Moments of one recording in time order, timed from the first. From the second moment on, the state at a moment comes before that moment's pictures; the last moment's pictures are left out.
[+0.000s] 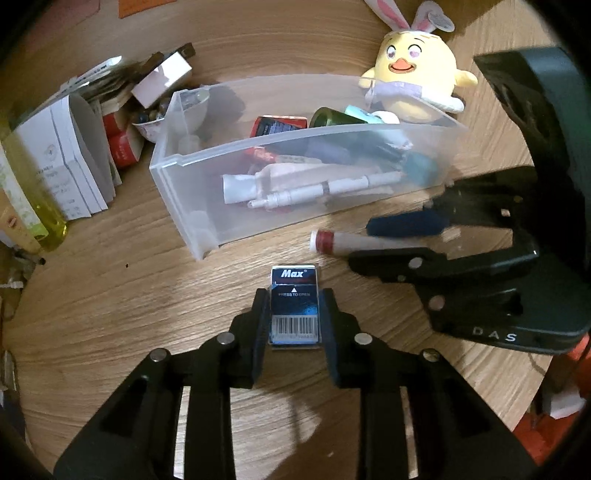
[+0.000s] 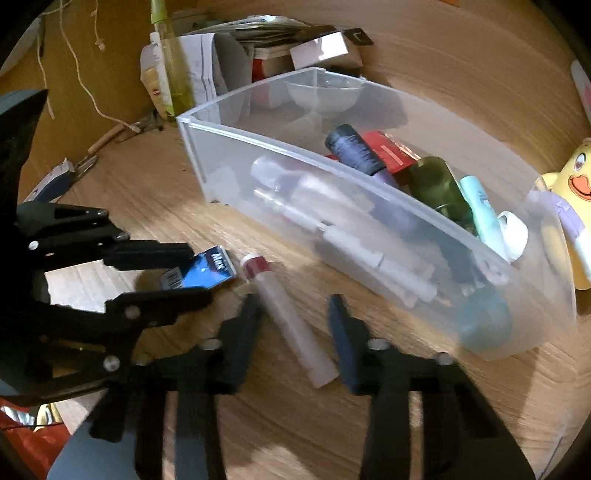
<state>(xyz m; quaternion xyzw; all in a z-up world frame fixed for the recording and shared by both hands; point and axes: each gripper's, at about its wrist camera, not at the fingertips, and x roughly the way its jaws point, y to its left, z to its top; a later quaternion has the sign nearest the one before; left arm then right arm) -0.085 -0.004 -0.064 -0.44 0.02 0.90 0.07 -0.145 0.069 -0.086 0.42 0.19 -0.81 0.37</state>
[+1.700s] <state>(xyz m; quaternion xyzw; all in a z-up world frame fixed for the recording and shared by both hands) -0.145 -0.017 0.043 -0.31 -0.07 0.95 0.04 -0.194 0.138 0.021 0.30 0.07 -0.90 0.29</state>
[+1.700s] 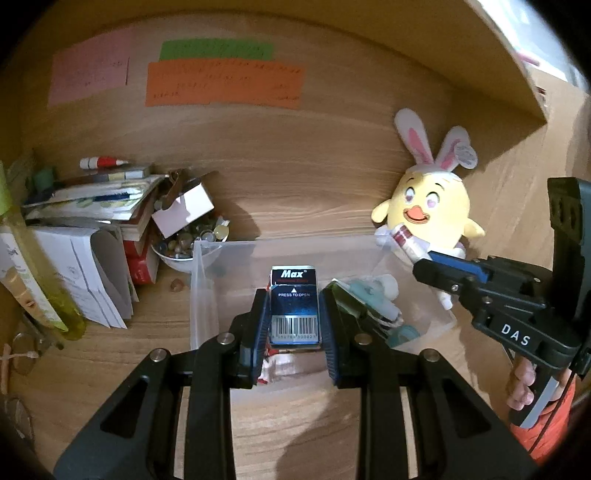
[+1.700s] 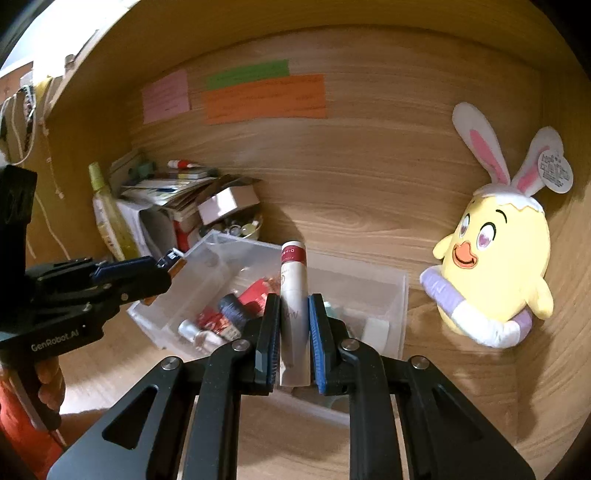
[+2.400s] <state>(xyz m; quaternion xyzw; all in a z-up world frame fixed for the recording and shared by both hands) -0.190 -0.026 -0.007 -0.38 -0.08 0.92 0.03 -0.245 0.121 -0.037 0.37 0.08 -0.88 0.27</state>
